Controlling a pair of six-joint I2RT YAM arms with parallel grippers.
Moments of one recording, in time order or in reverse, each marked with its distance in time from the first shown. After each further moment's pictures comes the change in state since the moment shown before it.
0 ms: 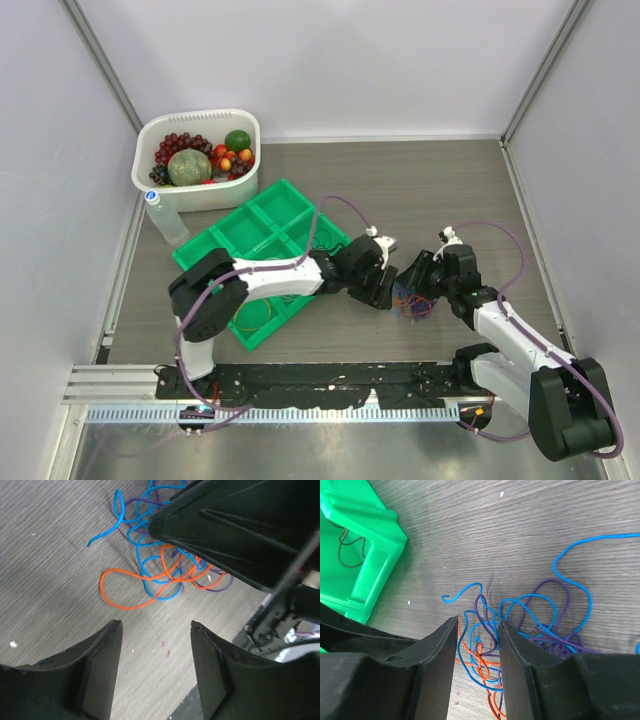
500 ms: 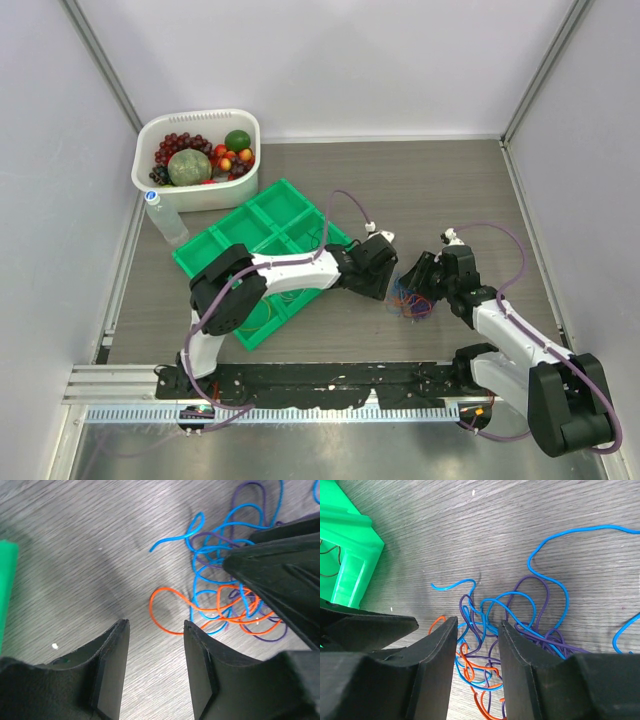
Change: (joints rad) left arm -0.024 0.169 0.209 -0.208 -0.217 -0.053; right arm 0.000 0.017 -0.001 -0.028 0.072 0.007
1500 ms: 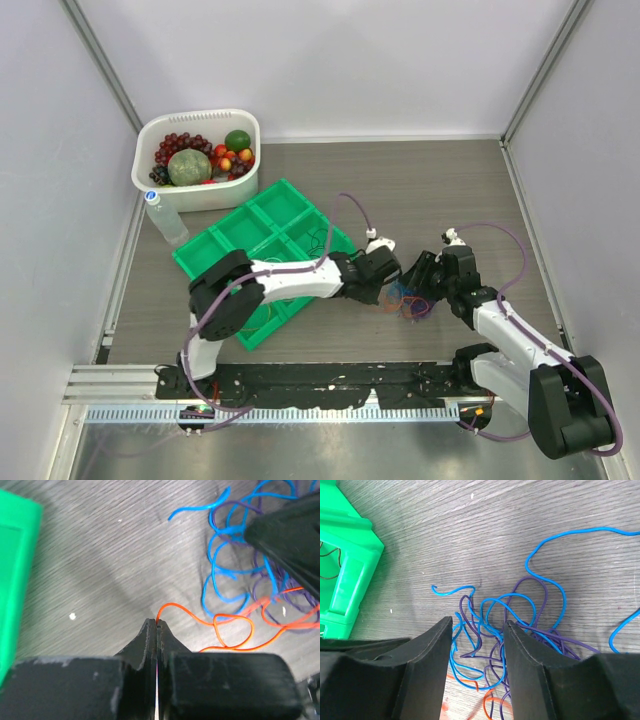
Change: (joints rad) left arm -0.063 0.009 0.018 -0.094 -0.171 -0.033; right arm 0.000 -0.011 -0.003 0.000 0.013 0.001
